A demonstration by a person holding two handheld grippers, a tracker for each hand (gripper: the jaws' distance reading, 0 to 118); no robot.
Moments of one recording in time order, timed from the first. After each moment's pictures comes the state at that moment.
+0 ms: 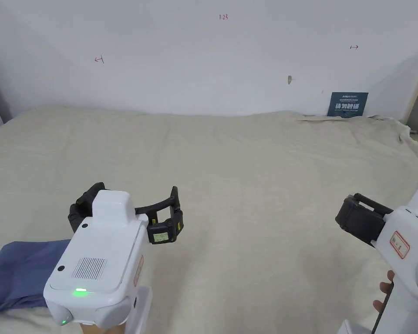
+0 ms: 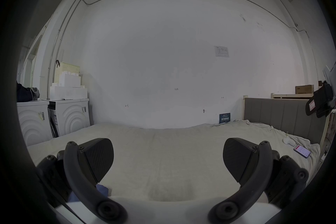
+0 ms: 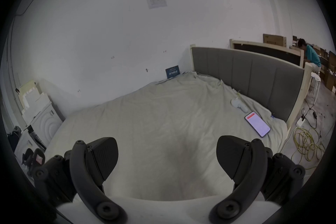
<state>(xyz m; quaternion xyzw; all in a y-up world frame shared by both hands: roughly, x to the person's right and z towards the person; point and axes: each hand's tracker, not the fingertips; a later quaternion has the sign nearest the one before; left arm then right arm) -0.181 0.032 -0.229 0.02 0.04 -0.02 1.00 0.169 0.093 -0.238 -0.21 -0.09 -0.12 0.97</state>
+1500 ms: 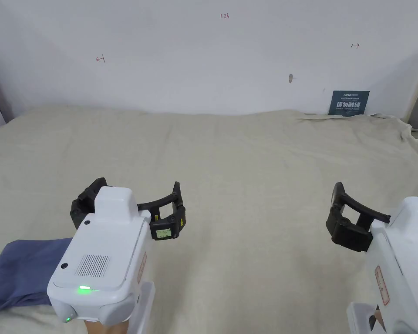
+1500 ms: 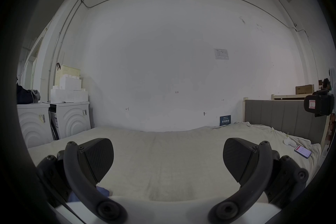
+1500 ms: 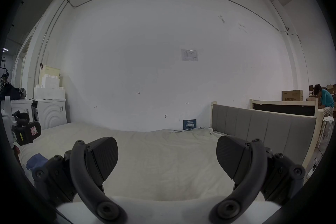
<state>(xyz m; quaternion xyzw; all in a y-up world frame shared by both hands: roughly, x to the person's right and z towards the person) -0.180 0.035 -0.226 0.03 0.05 -0.02 1.00 0.156 0.057 -0.220 0.03 0.00 0.01 1.00</state>
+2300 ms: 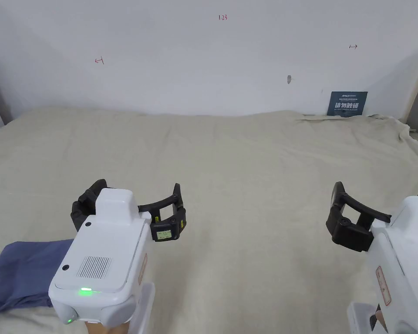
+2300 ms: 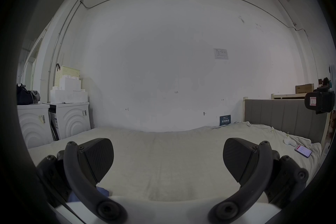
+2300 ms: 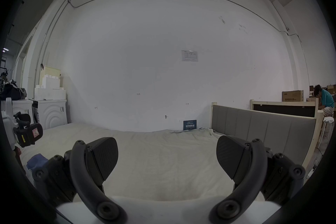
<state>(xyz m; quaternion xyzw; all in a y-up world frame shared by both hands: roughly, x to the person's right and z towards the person) -0.177 0.033 -0.227 0.03 0.05 -0.02 1.00 0.156 0.064 -0.218 0.03 0.00 0.01 1.00</state>
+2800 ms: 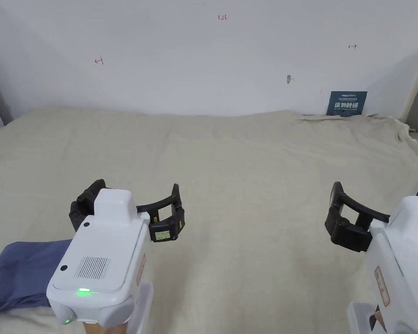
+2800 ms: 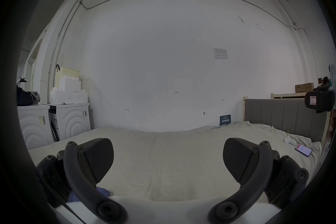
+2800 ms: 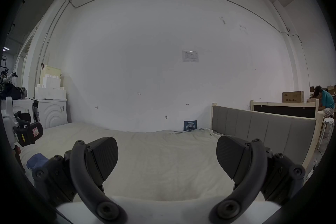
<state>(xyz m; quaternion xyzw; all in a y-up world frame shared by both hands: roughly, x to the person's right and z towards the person) -0.178 0.034 -0.225 0.04 0.04 -0.03 1.00 0.156 0.064 -0.216 0.03 0.00 0.01 1.00</state>
